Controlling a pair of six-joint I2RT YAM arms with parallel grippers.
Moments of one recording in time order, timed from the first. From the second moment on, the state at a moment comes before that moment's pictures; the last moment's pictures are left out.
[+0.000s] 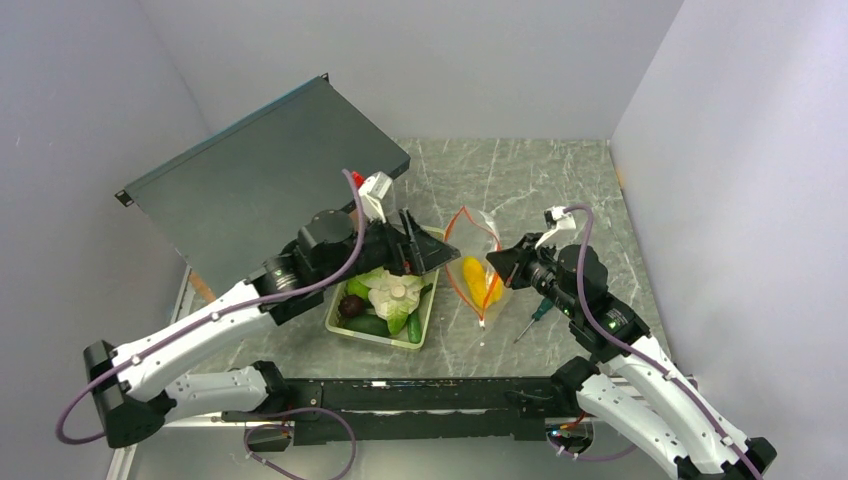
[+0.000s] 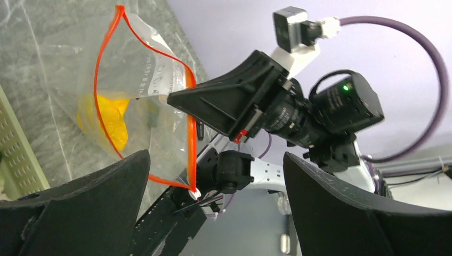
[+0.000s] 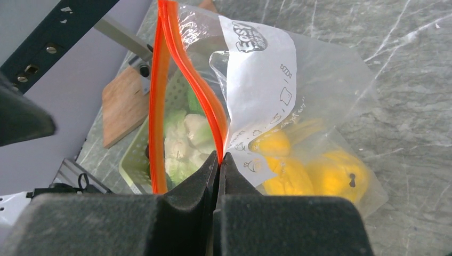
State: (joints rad) left arm -0.95 1.09 1.05 -0.10 0.11 -0.92; right arm 0.59 0.61 0.67 -0.30 0.00 0.56
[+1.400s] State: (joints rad) left arm -1.06 1.31 0.97 -0.93 -0.50 -0.70; right arm 0.59 0.60 0.70 -0.37 0.13 0.52
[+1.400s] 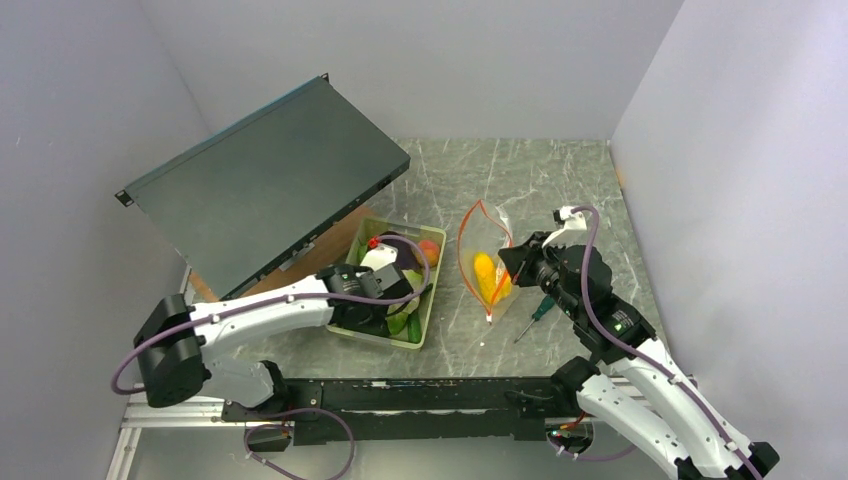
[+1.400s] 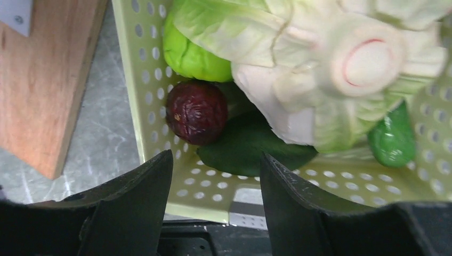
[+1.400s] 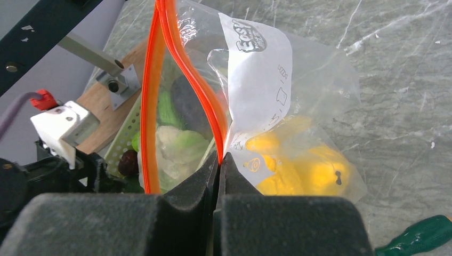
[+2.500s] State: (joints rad) left arm -1.05 1.60 1.00 -0.91 -0.69 -0.69; right arm 0.59 0.59 0.70 -0.39 0.13 0.52
